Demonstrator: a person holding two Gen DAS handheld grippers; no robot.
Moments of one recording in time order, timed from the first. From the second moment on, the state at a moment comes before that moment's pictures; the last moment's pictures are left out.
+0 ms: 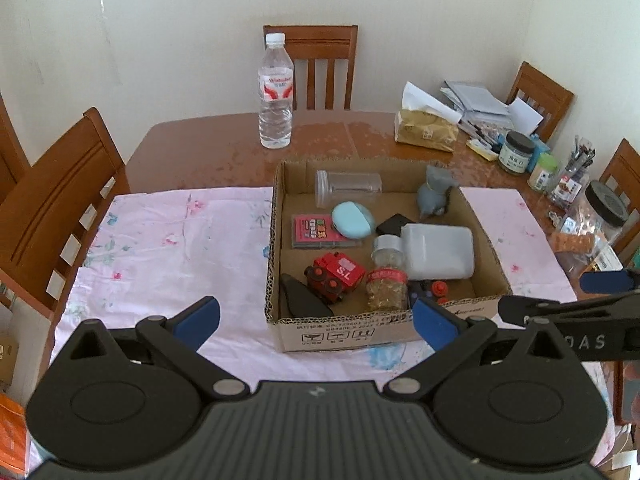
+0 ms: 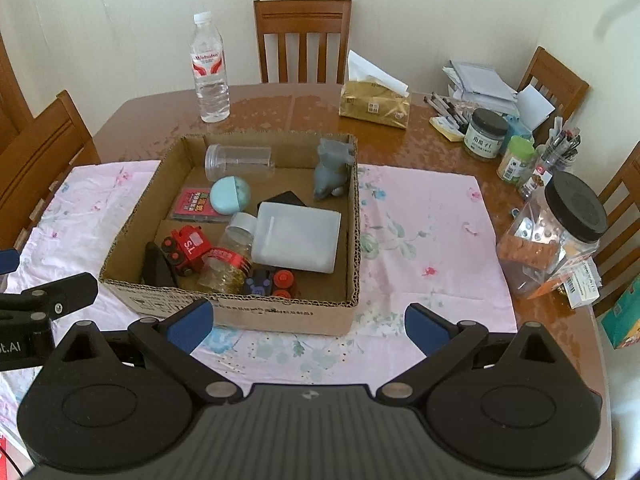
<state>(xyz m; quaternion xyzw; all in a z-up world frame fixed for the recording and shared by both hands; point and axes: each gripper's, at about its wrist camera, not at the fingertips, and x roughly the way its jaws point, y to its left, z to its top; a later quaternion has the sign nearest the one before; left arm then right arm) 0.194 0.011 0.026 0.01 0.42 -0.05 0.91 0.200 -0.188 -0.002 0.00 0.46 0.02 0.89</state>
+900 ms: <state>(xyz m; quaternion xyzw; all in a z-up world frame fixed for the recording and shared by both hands) 0.189 -0.002 0.036 0.04 0.42 -0.04 0.91 0.192 -0.196 0.006 0.02 0.45 0.01 0.89</state>
